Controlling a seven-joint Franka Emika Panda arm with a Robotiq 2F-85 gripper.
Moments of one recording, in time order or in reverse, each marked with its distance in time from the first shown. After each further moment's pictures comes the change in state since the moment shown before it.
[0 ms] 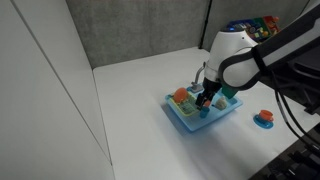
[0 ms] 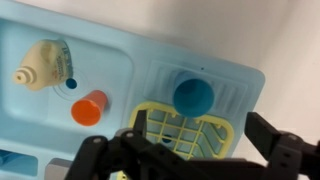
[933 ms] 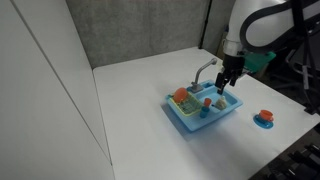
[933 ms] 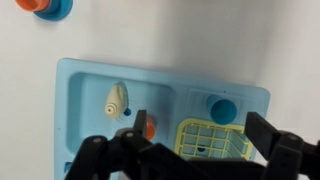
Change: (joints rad) arm -0.064 -0.222 -0.031 -0.024 0.001 -0.325 0.024
